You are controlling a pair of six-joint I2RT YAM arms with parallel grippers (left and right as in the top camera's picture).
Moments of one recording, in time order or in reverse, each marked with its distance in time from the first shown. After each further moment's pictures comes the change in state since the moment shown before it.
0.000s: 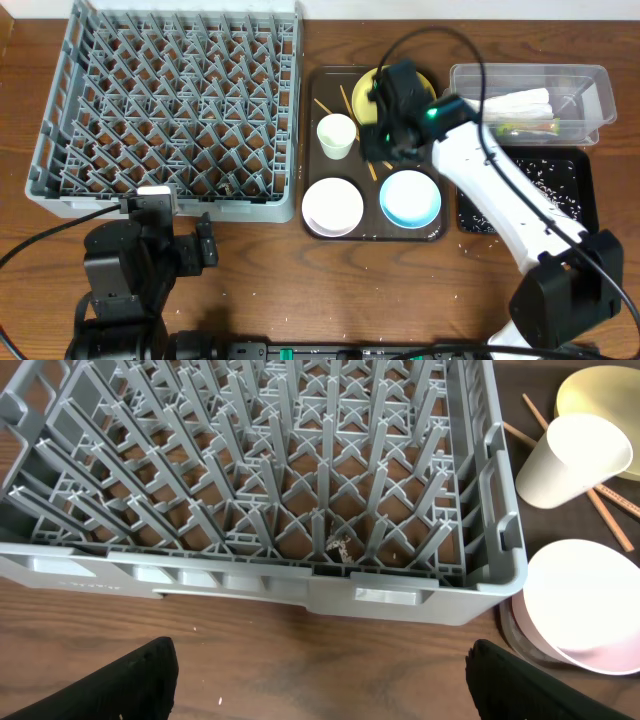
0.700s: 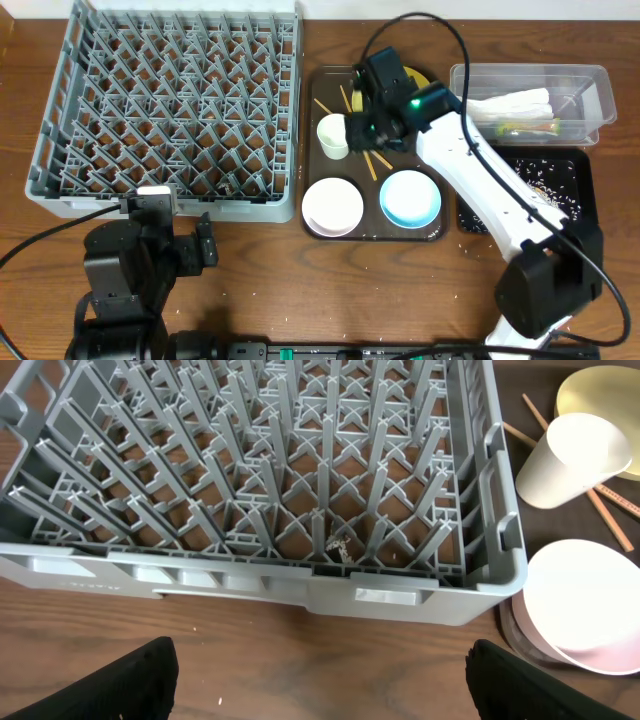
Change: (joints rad) left arm 0.000 0.000 0.000 0.000 0.000 0.000; right arm 0.039 0.087 0.116 0.050 0.037 0.023
